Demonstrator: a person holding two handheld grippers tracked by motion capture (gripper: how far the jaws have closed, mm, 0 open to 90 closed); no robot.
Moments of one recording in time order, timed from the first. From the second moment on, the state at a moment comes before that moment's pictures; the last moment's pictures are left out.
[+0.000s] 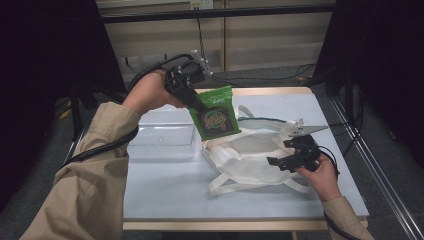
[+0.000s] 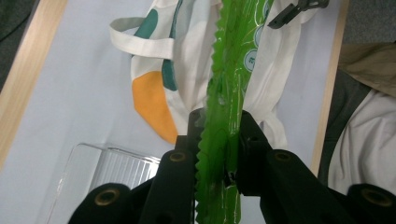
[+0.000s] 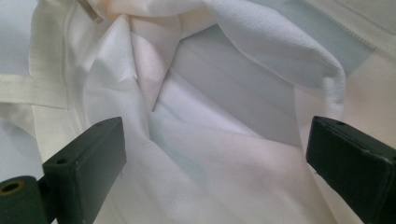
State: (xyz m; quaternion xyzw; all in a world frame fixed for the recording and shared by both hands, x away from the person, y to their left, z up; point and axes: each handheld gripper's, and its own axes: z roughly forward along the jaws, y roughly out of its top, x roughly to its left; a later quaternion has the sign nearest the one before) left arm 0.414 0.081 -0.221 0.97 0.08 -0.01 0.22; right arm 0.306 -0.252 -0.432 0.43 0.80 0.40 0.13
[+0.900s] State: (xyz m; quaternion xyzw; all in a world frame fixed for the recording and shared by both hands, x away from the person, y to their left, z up) left arm 0.438 0.126 -0.223 0.97 0.12 0.02 0.21; right arm 0.306 -0.252 -0.434 0.42 0.80 0.40 0.12
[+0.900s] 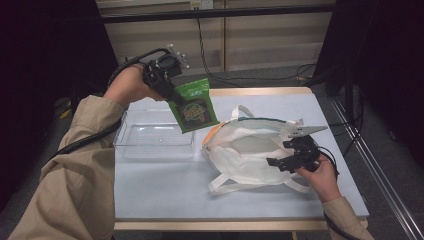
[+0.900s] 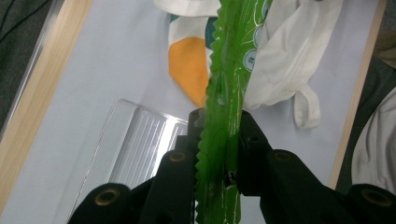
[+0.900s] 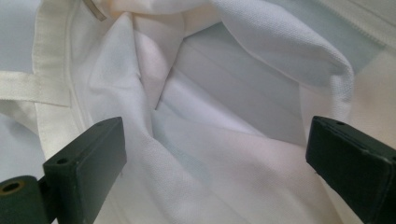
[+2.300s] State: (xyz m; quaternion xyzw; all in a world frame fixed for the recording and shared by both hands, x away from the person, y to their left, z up) left arm 0.465 0.164 -0.247 0.98 0.10 0.04 0.14; right arm 0.306 -0.249 -0.439 0.42 0.81 0.40 0.11
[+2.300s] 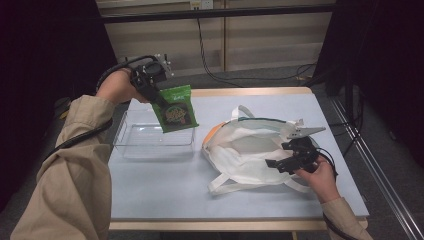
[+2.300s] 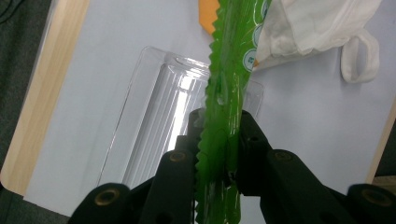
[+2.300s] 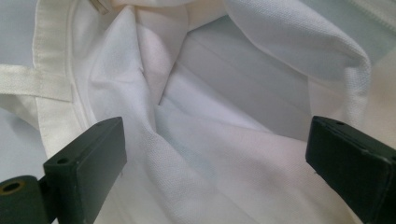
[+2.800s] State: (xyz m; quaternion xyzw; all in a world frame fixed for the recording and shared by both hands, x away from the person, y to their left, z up) left arm 0.469 0.167 -0.265 0.98 0.10 0.04 0.14; right arm 0.305 -0.249 -0.439 0.42 0.81 0.40 0.11
